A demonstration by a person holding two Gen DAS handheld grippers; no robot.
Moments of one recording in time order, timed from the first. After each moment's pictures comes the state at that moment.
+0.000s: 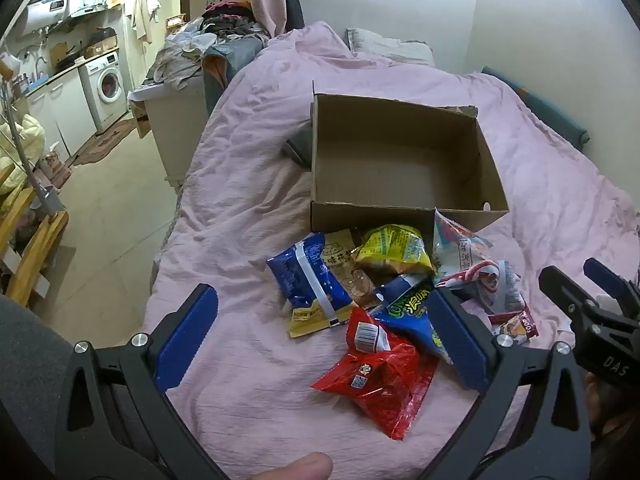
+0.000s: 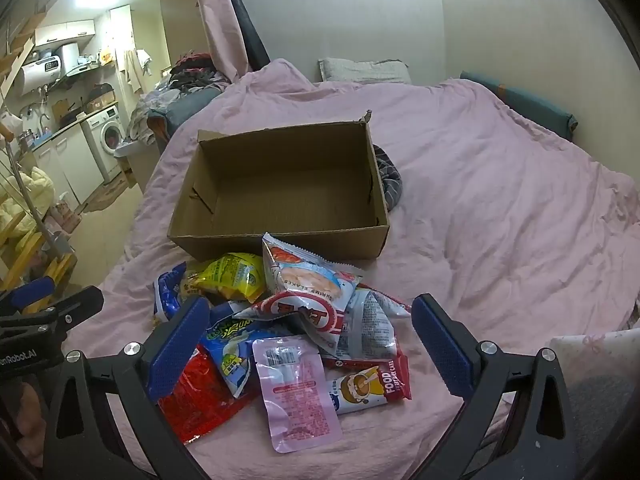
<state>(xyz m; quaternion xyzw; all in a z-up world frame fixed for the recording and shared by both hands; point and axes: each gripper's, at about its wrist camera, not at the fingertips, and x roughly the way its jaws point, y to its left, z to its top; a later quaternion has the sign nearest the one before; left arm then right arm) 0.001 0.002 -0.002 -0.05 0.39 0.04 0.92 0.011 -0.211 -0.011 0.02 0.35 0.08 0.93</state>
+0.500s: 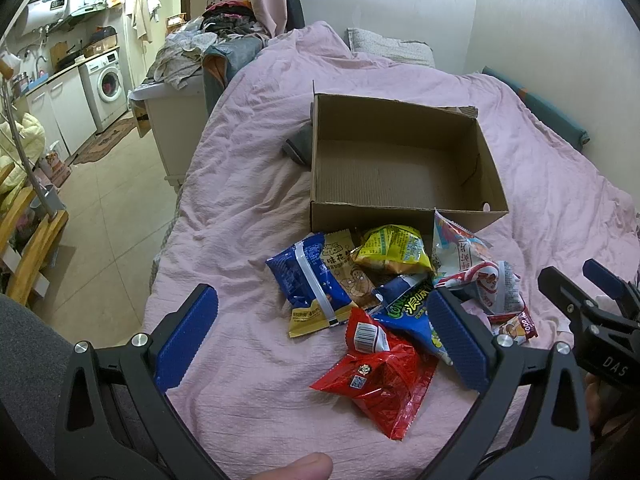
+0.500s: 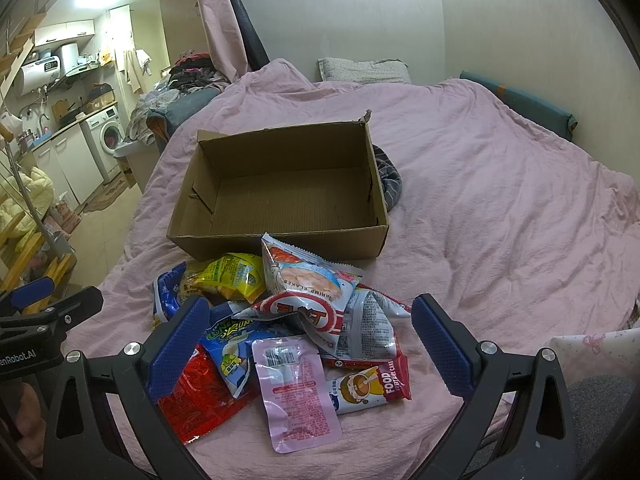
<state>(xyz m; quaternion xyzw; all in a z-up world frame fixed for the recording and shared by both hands) 0.001 0.003 -0.003 -0.05 0.39 0.03 0.92 0.010 -0.210 -0.012 0.02 0.35 0.09 0.93</state>
